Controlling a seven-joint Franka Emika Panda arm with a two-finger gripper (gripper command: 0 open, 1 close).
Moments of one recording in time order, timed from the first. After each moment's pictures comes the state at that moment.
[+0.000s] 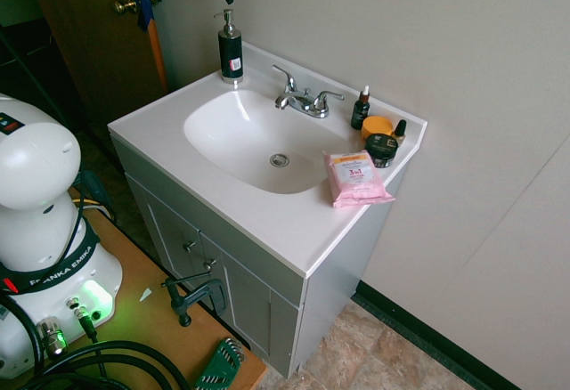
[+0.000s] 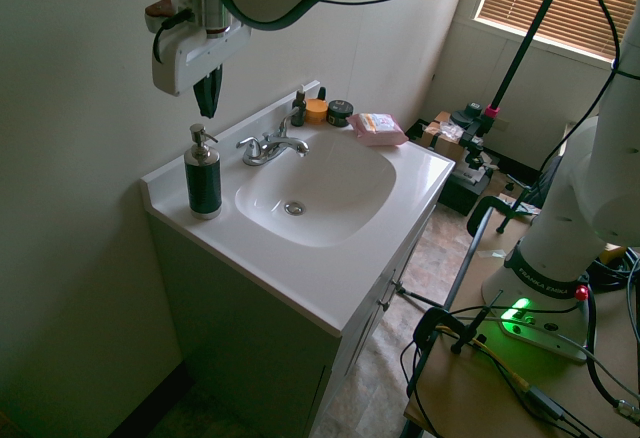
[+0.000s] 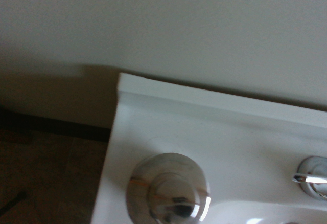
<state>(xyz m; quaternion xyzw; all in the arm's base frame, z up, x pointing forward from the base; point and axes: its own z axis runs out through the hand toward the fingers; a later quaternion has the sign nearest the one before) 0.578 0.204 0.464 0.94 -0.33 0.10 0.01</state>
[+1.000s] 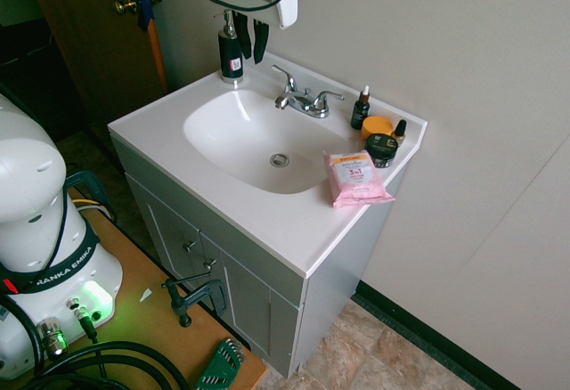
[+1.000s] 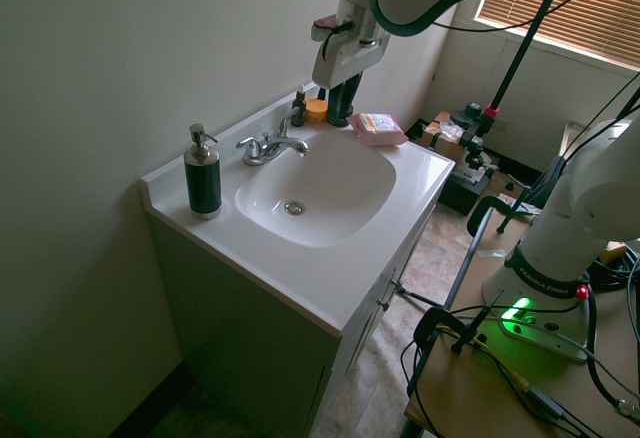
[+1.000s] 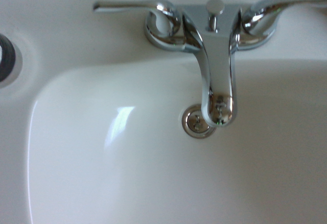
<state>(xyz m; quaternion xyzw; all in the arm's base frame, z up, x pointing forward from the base) 0.446 0.006 0.414 0.91 -0.42 0.04 -0.01</state>
